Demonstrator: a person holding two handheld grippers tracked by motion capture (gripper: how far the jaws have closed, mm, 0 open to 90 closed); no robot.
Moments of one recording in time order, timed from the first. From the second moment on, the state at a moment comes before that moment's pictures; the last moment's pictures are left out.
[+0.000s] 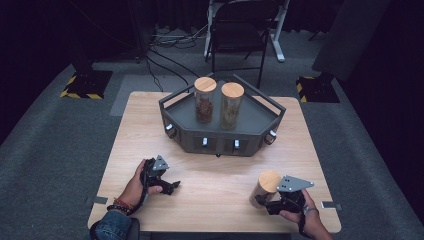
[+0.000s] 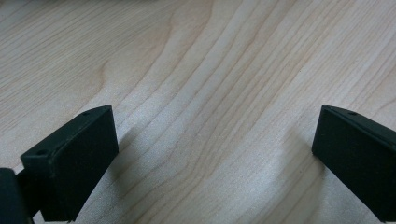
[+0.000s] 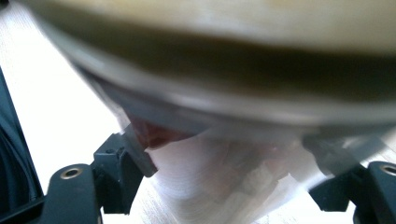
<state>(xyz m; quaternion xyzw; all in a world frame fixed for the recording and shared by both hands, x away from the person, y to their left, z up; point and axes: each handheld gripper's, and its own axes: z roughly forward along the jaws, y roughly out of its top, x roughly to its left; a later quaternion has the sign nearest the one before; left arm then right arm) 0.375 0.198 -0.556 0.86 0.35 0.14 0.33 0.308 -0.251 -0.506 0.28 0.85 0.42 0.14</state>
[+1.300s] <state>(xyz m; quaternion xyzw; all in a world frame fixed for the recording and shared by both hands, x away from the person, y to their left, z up) 0.375 0.198 -0.556 0.86 0.35 0.14 0.33 0.323 -0.256 -0.469 0.34 0.83 0.40 0.17</state>
